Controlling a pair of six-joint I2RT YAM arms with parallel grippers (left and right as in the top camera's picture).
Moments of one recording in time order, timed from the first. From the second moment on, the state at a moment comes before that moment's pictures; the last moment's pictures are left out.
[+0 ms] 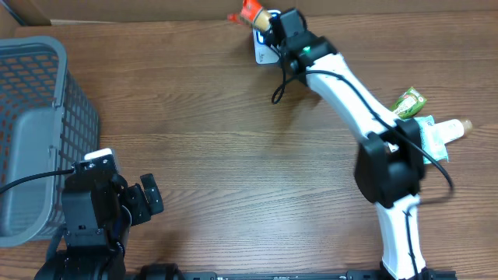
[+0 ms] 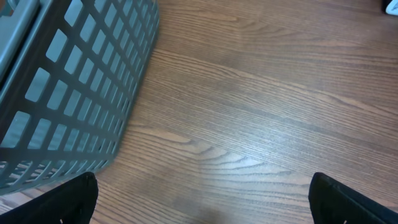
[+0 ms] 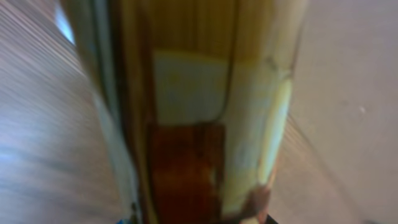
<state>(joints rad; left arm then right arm) 0.04 0.74 1.16 -1.29 -0.22 -0.20 0.45 2.22 2.07 -0.76 0.37 -0.45</state>
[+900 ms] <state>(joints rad) 0.04 0.74 1.16 -1.28 -0.22 -0.20 -0.09 1.68 1.42 -0.99 0.17 1.13</state>
